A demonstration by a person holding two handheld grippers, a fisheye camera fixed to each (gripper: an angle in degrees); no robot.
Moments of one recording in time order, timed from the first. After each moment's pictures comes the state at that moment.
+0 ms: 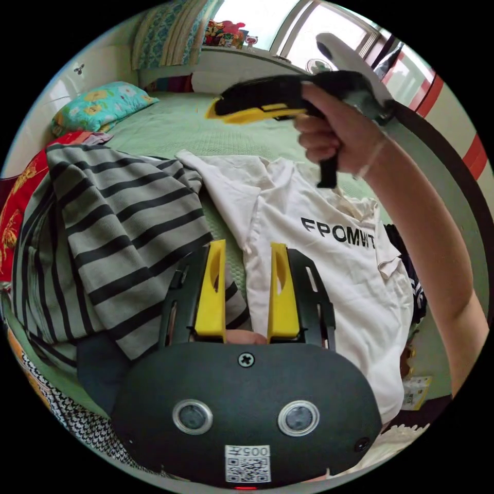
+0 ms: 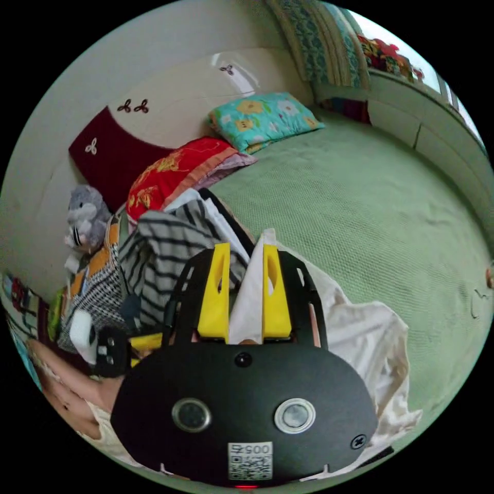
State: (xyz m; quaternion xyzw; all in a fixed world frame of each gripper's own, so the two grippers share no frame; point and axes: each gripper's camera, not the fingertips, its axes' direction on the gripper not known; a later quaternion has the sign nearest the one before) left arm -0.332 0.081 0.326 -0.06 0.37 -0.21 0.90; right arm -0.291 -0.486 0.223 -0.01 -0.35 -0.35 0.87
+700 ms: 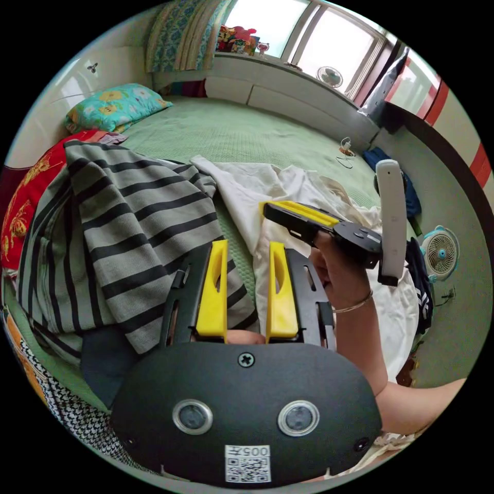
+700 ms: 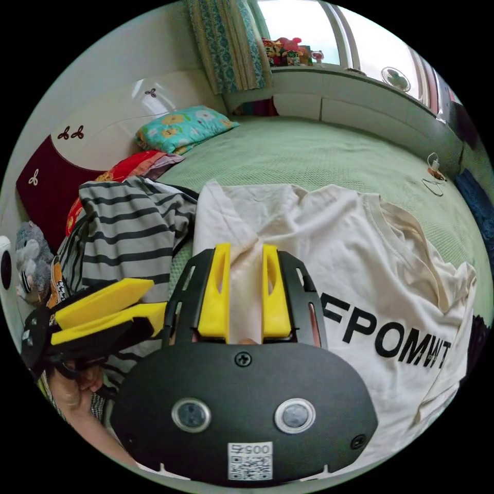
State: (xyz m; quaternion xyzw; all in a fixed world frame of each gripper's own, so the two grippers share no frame) left arm -0.319 0.080 0.319 -0.07 0.32 -0.22 0.92; right arm -0.243 -0.301 0.235 0.06 -0.27 -0.16 0.95
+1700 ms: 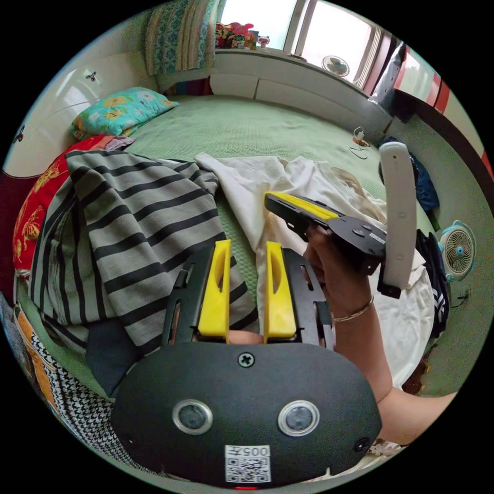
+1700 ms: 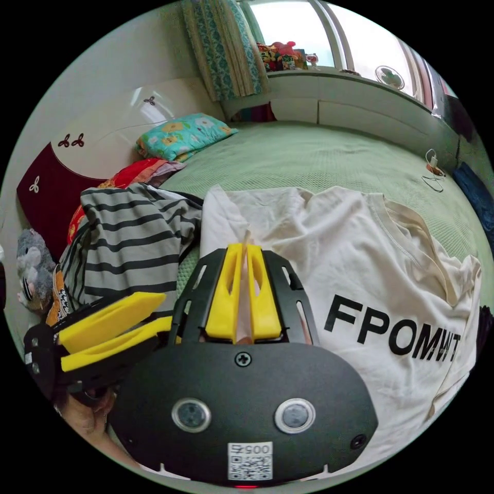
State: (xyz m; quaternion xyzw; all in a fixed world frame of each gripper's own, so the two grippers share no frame) left arm -0.301 0.071 0.301 -0.09 0.28 -0.22 0.93; right arm -0.215 -0.221 0.230 0.09 -0.29 -0.13 0.94
